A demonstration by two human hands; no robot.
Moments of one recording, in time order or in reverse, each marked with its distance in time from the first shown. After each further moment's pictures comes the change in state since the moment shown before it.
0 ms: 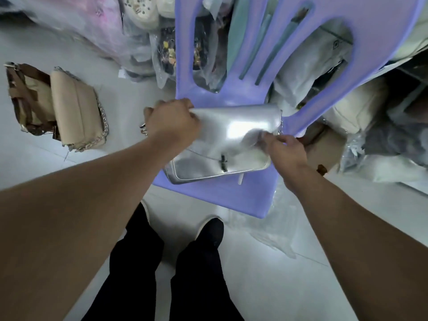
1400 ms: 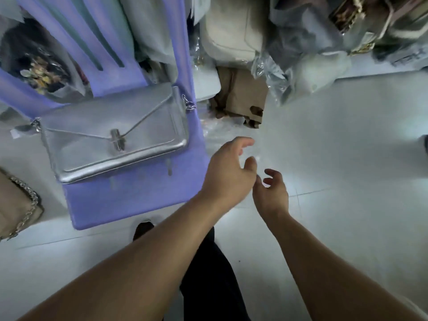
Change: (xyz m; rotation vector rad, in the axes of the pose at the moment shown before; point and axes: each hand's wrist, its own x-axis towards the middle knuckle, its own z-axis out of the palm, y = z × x) left_hand -0.163 0.171 0.163 -0.507 -0.517 0.493; right_hand -0.035 0.234 -0.037 0.337 0.345 0.343
